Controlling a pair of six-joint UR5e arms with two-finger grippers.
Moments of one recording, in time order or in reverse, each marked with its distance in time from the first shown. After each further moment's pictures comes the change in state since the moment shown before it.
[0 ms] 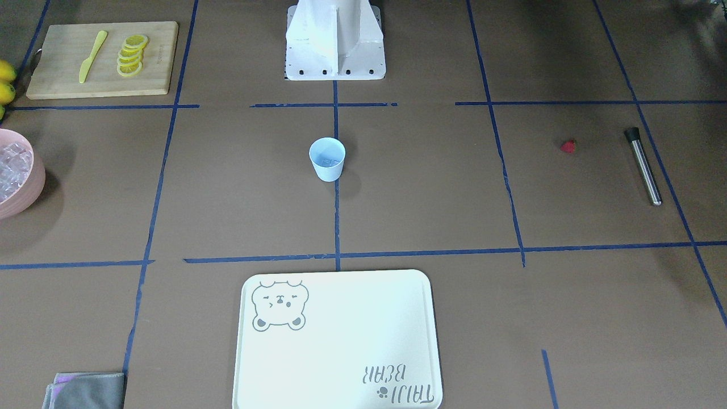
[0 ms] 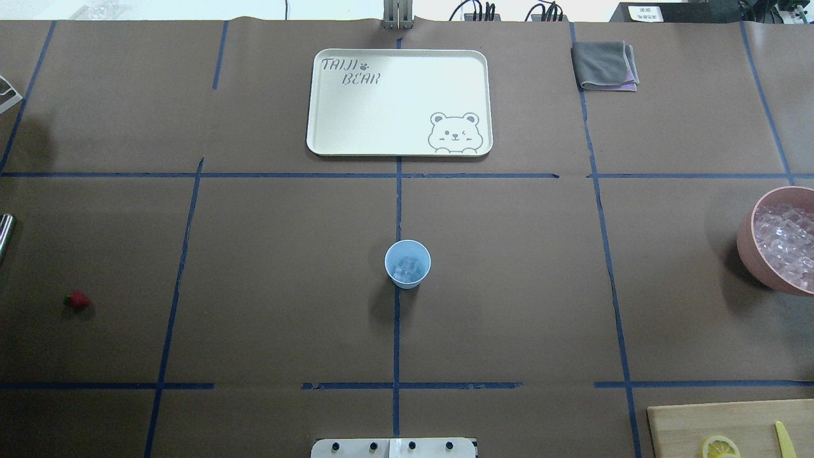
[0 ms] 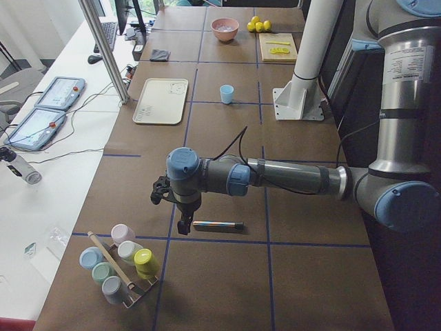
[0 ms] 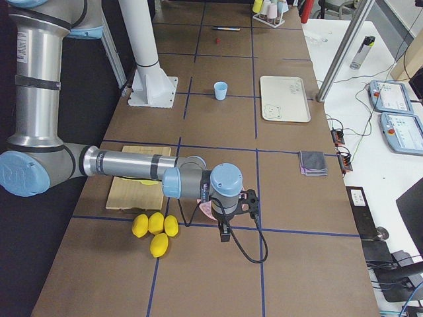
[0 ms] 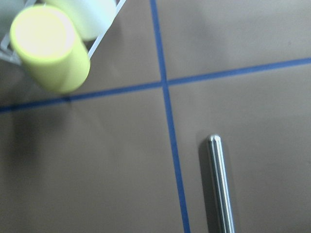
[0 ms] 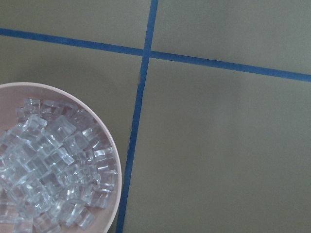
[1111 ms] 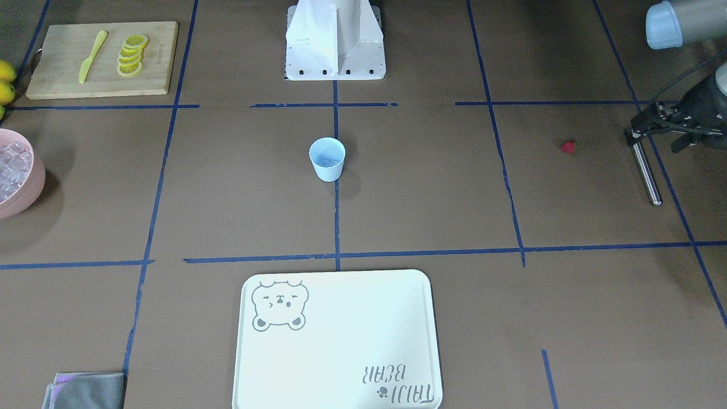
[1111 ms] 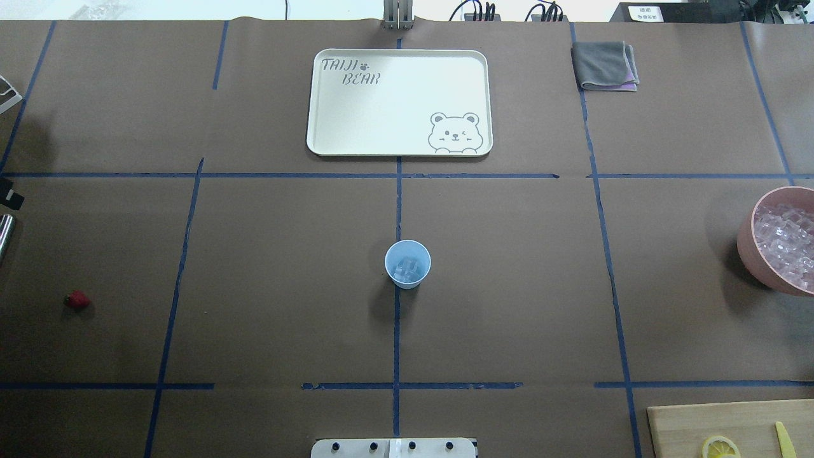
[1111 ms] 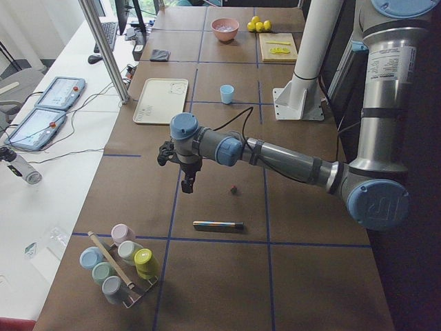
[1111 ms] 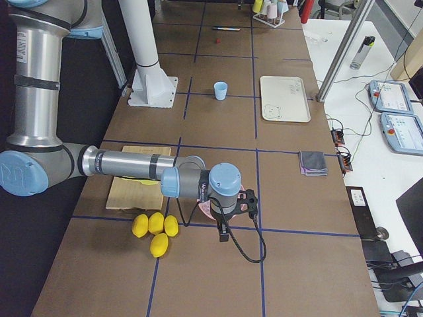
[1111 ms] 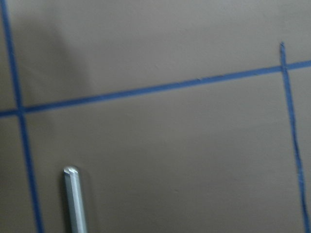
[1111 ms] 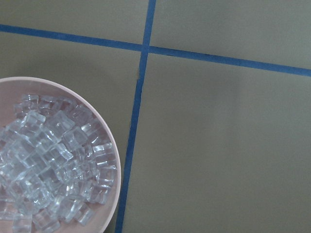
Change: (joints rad) left arm 0.342 0.053 -0.244 -0.107 -0.004 -0.541; right arm -0.001 -0.011 0.009 0.000 -0.003 0.005
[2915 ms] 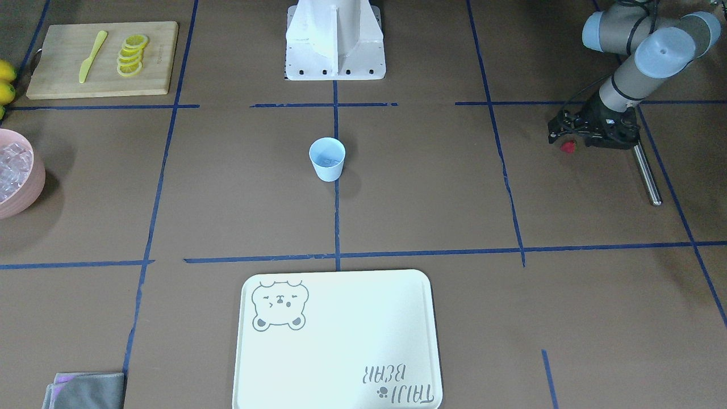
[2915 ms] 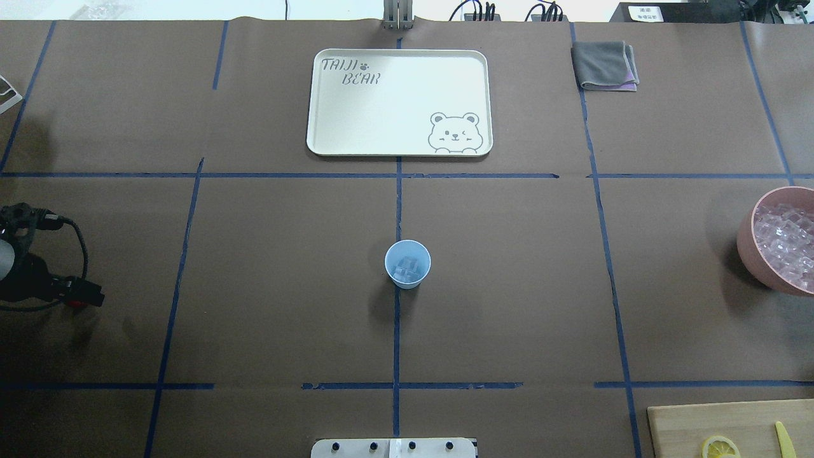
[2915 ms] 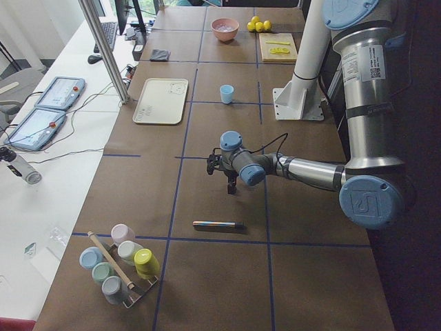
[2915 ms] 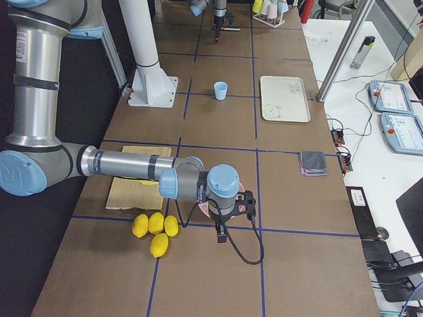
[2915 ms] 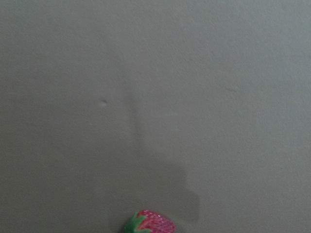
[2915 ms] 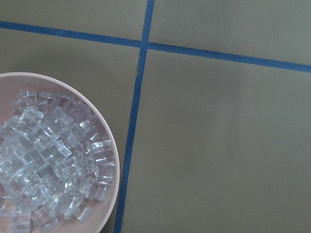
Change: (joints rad) left arm 0.405 0.120 0.143 -0.482 0.197 -0.430; right arm 0.000 -0.007 0.000 0.000 0.001 -0.003
